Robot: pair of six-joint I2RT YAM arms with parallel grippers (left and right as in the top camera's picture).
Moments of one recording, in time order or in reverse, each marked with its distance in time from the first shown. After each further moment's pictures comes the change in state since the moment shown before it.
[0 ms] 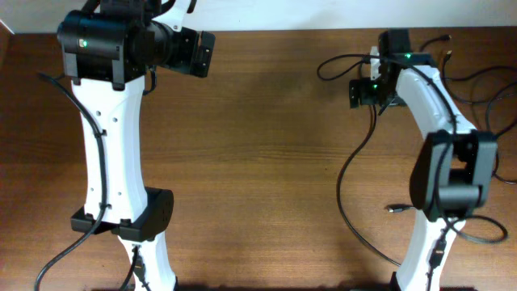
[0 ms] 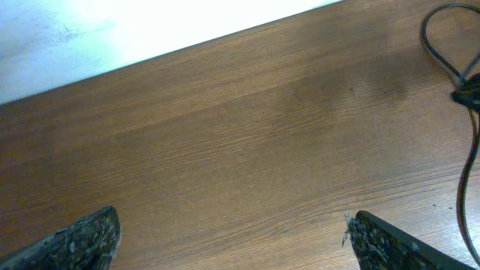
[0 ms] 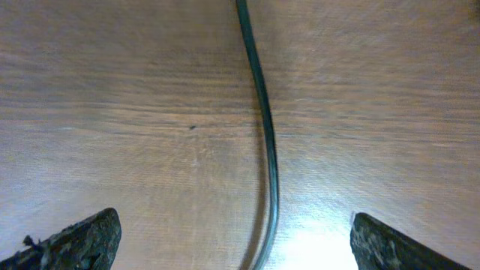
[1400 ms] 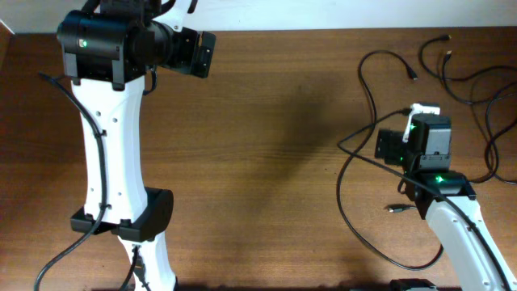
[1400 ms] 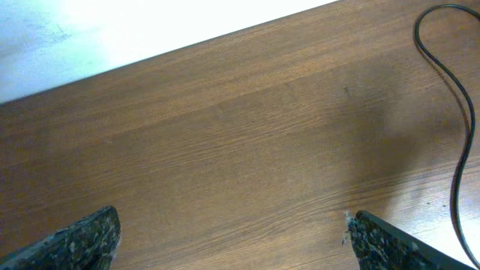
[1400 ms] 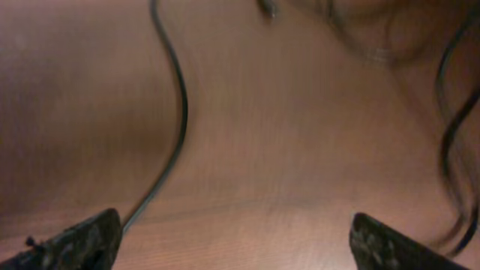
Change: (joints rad) left arm 0.000 0.000 0.000 -0.001 0.016 0.000; right arm 0.000 -0.946 -1.020 0.523 0.216 0.093
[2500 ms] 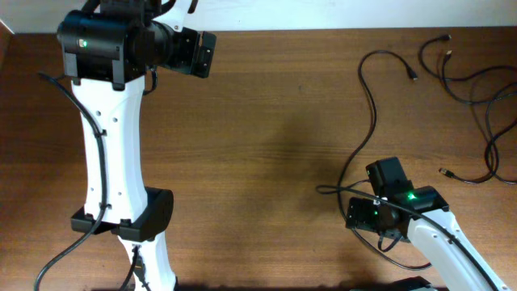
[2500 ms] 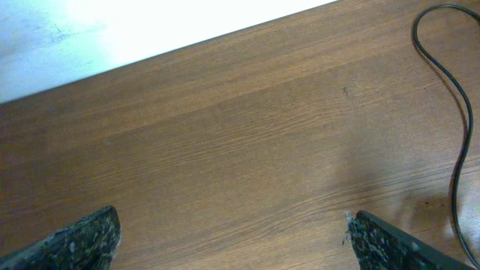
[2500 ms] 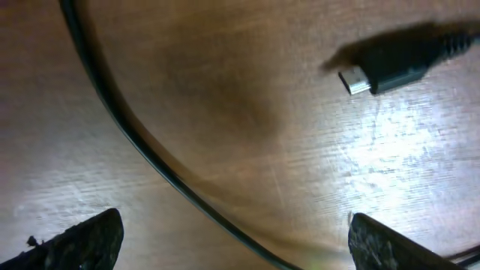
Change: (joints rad) left arm 0.000 0.000 0.000 0.000 0.004 0.000; right arm 0.216 -0.047 -0.127 -0.582 -0.216 0.391
